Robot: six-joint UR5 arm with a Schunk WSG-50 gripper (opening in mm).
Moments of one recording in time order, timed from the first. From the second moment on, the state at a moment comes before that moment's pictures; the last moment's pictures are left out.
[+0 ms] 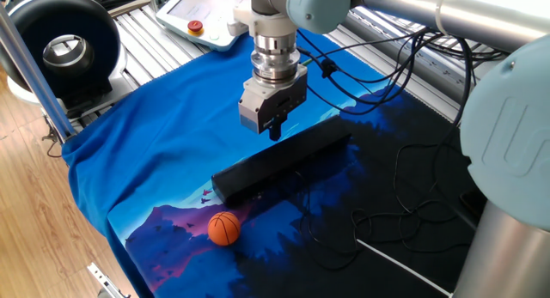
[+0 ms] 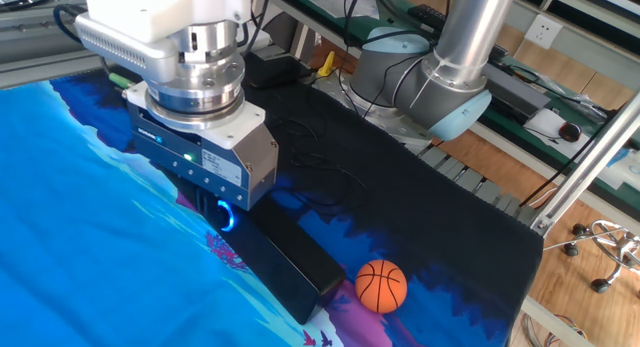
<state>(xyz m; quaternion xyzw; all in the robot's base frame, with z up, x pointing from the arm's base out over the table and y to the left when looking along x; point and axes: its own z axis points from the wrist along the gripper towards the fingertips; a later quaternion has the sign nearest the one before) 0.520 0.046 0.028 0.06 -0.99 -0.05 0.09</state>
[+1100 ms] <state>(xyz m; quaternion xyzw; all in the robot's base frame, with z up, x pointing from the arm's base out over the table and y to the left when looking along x) 0.522 0.046 0.023 0.06 -0.99 -0.05 0.08</state>
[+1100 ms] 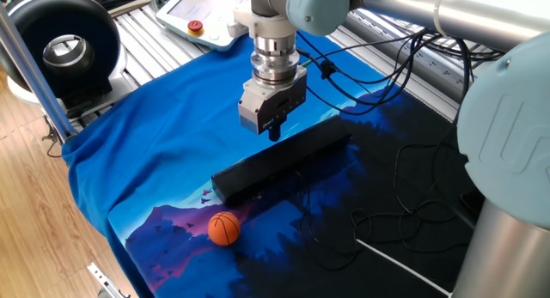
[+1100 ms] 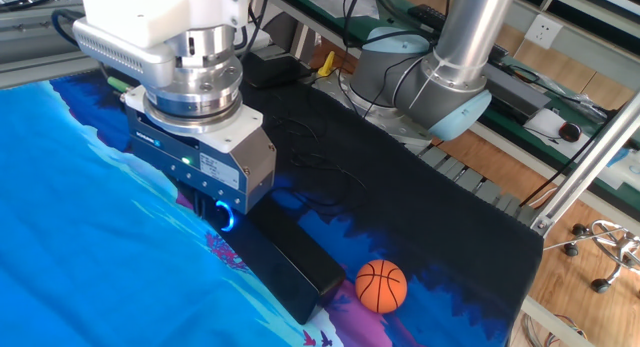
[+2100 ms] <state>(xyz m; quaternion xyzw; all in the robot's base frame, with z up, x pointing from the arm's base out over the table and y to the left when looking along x) 0.524 0.045 0.020 0.06 -0.99 -0.05 0.08</state>
